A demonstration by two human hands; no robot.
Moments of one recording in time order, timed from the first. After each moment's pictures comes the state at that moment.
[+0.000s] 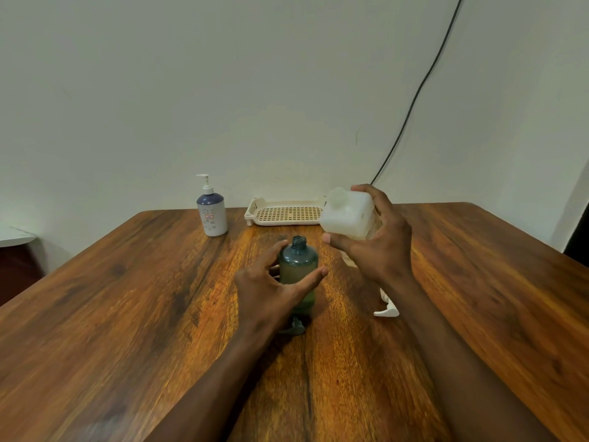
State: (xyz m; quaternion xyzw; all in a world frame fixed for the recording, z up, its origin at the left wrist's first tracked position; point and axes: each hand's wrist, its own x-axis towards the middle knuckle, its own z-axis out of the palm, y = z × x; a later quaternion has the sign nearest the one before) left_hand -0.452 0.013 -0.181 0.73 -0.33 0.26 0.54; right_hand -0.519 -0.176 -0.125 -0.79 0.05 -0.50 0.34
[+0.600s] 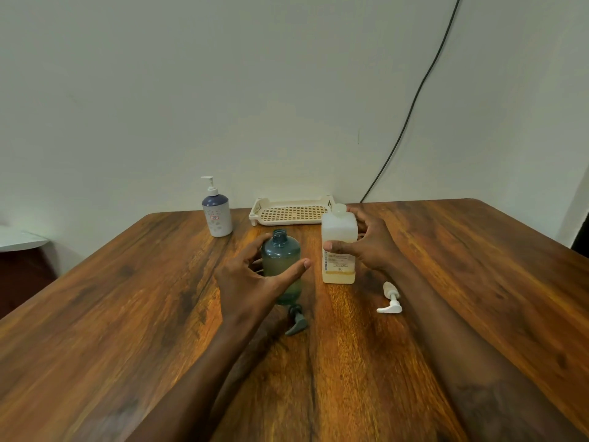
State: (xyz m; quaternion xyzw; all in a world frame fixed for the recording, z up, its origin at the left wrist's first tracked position) left_hand -0.447 0.040 -0.165 0.72 -0.31 0.26 0.57; right_hand -0.474 -0.220 -0.151 -0.81 0.07 -0.27 0.51
